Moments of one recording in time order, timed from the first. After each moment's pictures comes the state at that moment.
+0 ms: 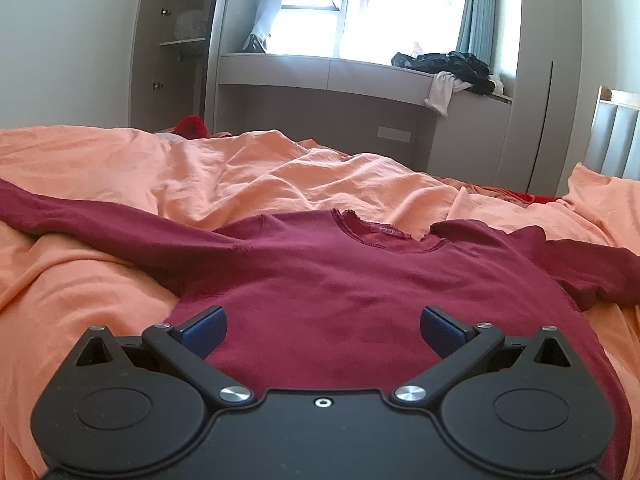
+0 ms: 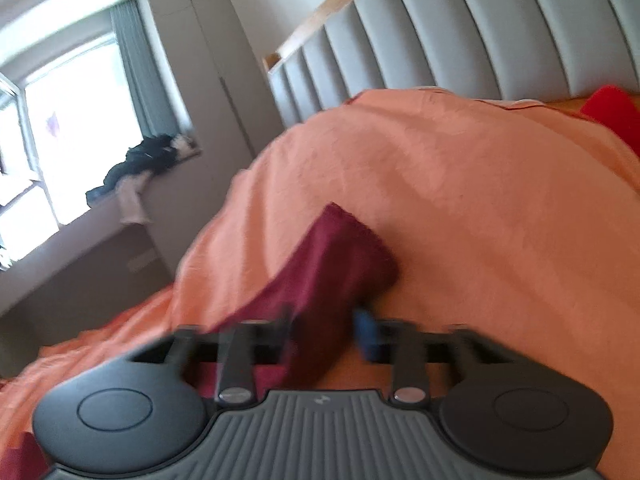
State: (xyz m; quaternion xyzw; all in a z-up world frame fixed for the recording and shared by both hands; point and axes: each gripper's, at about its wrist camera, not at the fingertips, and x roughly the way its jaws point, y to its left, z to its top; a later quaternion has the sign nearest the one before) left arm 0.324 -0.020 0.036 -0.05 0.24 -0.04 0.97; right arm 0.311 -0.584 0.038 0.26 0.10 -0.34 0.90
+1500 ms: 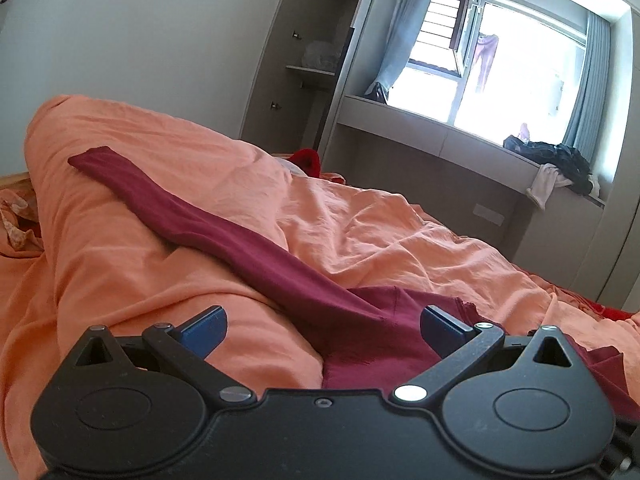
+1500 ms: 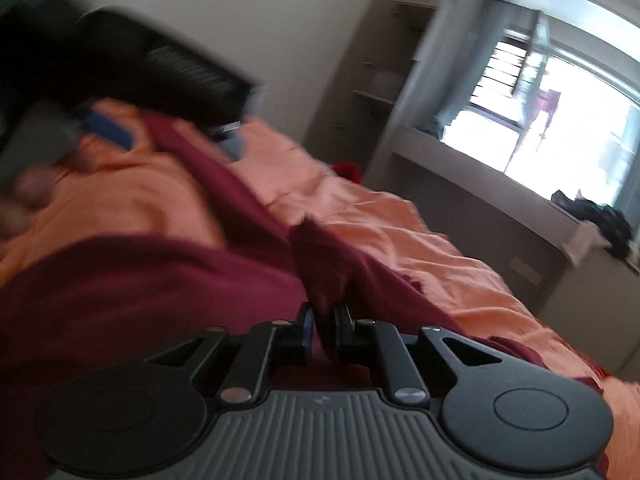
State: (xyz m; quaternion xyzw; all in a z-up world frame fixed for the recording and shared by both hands) left arm 0.308 0.077 0.062 -0.15 0.17 0.11 0.97; right arm 0.304 -0.054 0.021 -0.24 0.13 0.22 0.93
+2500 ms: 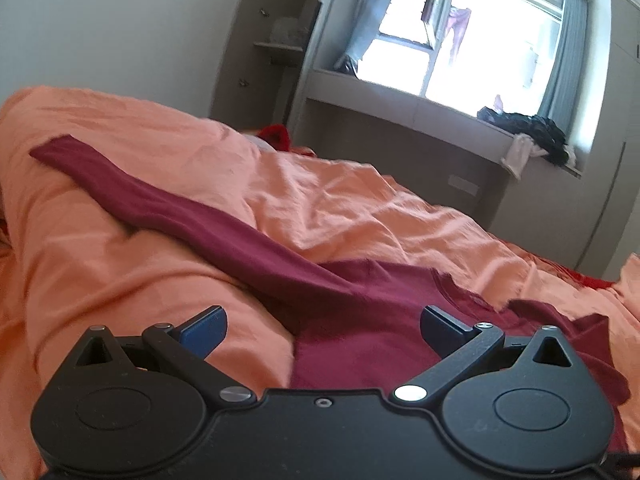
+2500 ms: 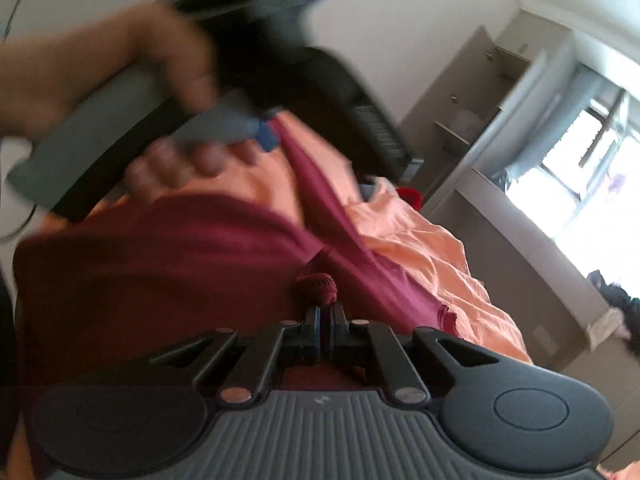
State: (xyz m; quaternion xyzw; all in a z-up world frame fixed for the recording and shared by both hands) left arm 0.324 0.068 0.053 -0.14 0.21 0.06 0.97; right arm 0.252 -0.057 0.020 -0.37 0.10 0.29 0.88
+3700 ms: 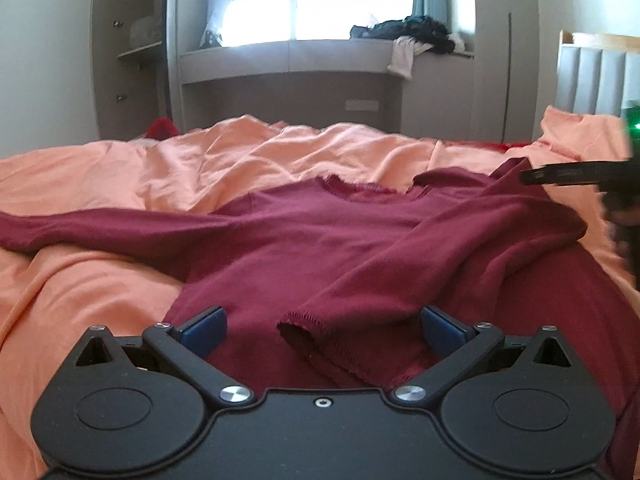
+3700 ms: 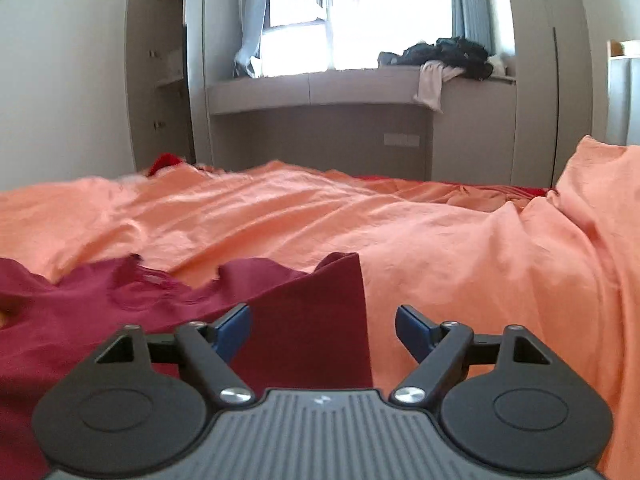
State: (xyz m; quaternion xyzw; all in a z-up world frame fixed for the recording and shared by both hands) left arm 0.304 -0.011 0.022 0.04 0.26 -0.08 0.96; right arm 0.438 -0.338 0.055 0.02 0.23 0.04 0.97
